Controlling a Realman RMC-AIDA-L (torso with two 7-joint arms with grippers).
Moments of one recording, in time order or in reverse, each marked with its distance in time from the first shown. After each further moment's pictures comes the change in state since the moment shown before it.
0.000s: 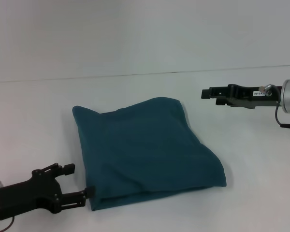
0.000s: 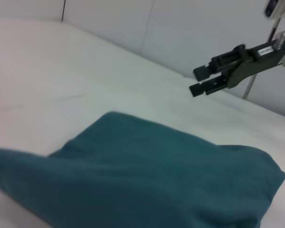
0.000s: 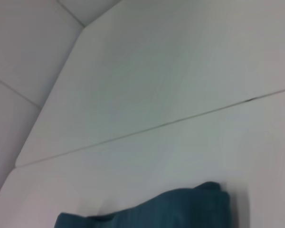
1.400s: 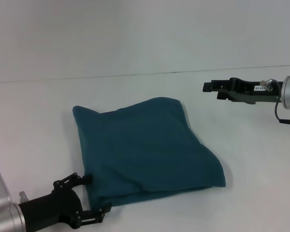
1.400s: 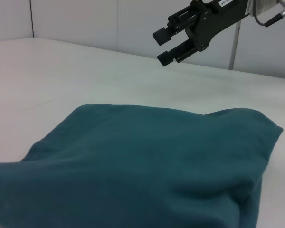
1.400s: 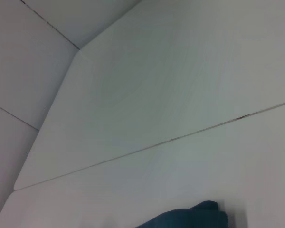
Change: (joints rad) left arm -0.030 -0.004 0.044 -0.248 -0.081 -0.158 0.404; right arm 0.005 0.007 0.043 0.002 0.002 0.022 0.012
